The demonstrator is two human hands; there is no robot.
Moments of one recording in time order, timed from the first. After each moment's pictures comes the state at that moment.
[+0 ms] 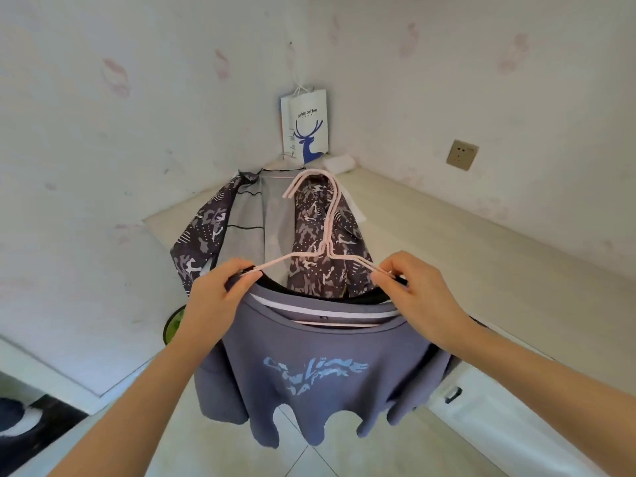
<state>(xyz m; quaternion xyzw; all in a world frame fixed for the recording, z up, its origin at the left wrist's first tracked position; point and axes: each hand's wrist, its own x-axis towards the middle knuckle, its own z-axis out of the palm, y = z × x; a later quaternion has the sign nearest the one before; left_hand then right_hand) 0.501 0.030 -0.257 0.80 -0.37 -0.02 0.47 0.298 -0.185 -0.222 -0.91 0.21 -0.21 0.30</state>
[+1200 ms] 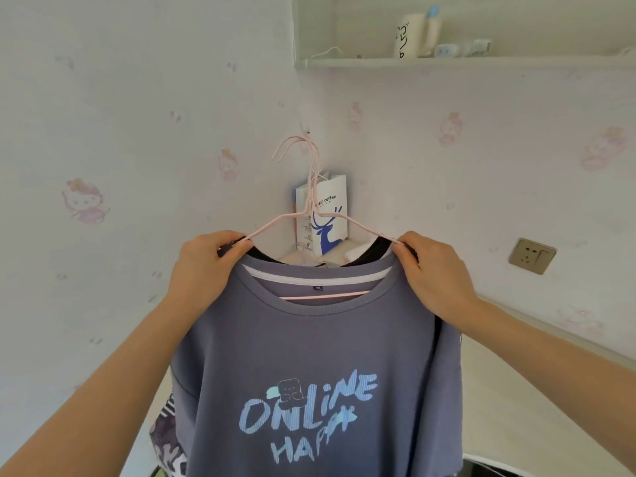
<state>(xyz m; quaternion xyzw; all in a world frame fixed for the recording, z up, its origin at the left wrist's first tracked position) 0.875 -0.156 -0.141 0.81 -0.38 0.07 0.45 0.643 -0.380 -0.142 -0.90 0.29 -0.30 0.14</state>
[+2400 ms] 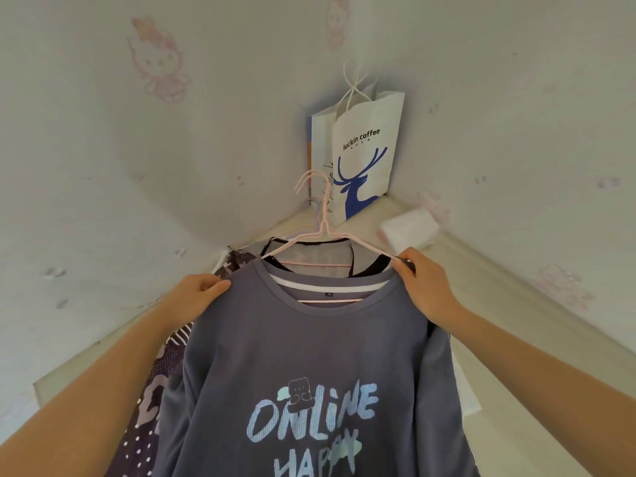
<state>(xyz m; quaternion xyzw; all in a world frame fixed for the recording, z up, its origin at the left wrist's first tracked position) 1.108 -0.290 -0.373 0.88 -0.23 -0.26 0.31 0.876 -0.610 -0.368 -0.88 0.33 -0.13 0.33</state>
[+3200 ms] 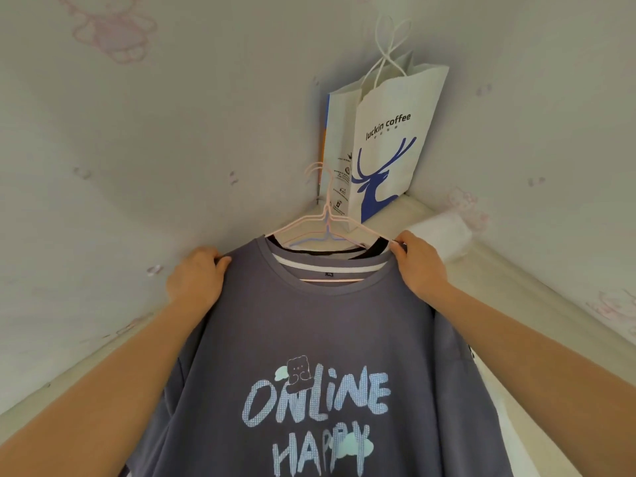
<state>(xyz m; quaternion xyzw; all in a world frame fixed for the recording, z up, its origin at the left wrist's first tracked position) 1.196 -0.365 -0.448 0.97 -0.16 -0.05 0.17 0.996 -0.662 -0.434 -0.89 0.37 -0.08 0.25</state>
